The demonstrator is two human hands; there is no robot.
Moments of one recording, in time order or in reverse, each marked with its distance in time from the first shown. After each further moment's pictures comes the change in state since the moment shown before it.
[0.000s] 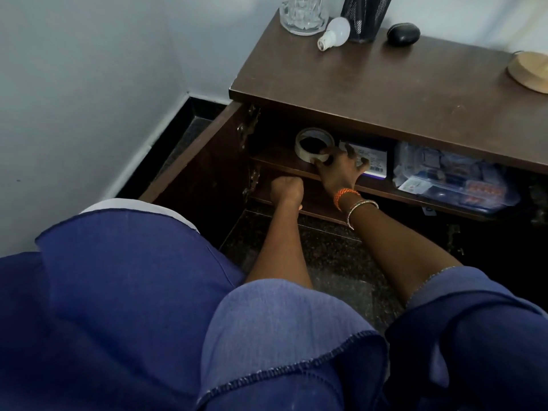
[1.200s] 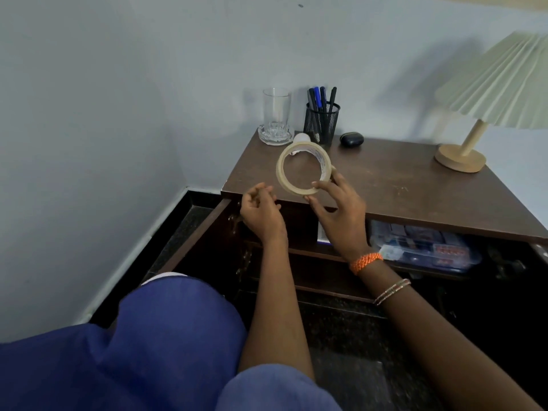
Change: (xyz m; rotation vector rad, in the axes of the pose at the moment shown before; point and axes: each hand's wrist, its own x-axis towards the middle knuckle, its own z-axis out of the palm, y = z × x) left_hand -0.064 0.102 -0.002 -0.630 0.159 0.521; right_hand -0.035 -0.042 -0.141 0.415 0.388 -0.505
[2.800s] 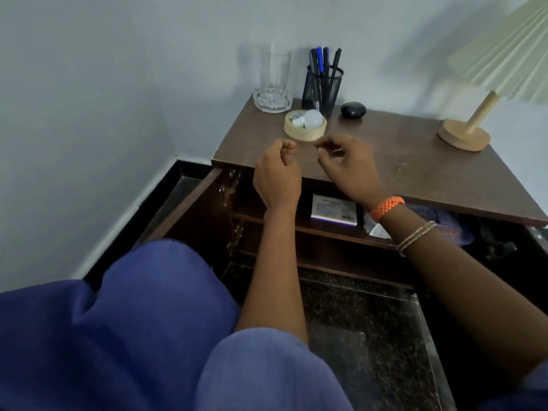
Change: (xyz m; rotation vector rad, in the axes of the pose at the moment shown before) left_hand -0.003 0.005 0.021 0.731 -0.282 0.498; right_hand 0.058 0.009 -0.019 0.035 -0.238 0.025
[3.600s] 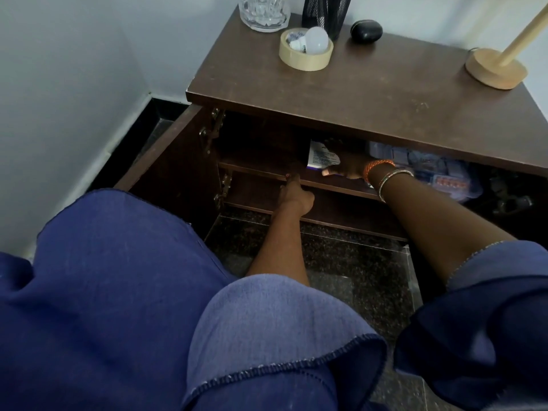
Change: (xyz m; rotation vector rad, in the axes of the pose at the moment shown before) left_hand -0.071 -0.094 0.050 0.217 -0.803 -0.642; right_hand -0.038 0.122 0.049 -0.497 -0.837 0.433
